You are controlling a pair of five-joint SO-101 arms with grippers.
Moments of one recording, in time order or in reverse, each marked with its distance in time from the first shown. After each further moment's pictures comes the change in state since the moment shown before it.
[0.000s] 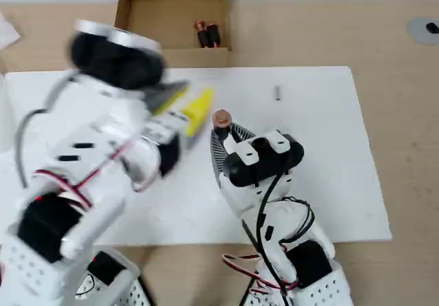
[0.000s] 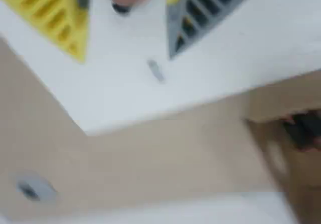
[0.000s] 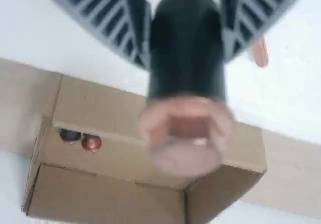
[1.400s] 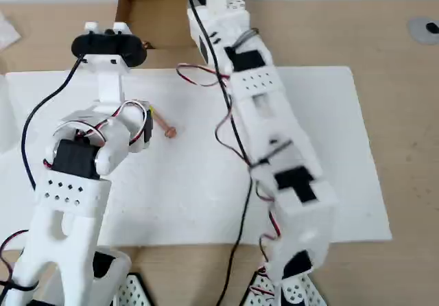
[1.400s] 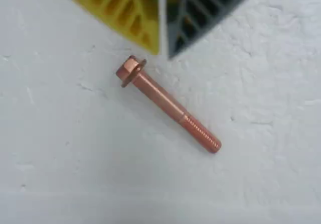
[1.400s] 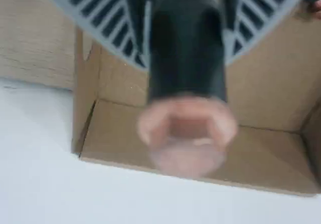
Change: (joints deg) left arm -16.9 11.6 17.1 1.2 -6.0; right arm 10.2 127.7 -100.8 -16.3 0.9
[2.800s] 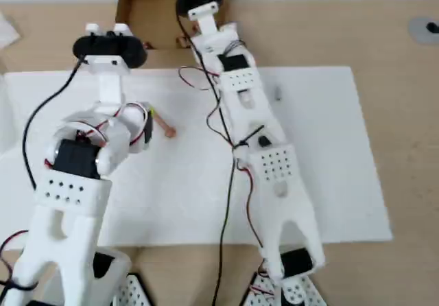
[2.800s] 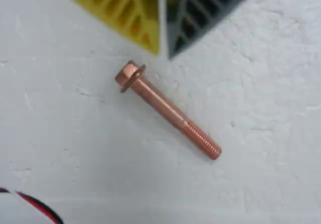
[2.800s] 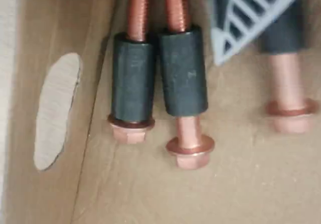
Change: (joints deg) left arm 0.0 0.1 0.6 0.0 0.0; right arm 2.2 42.0 -41.0 15.3 9.4
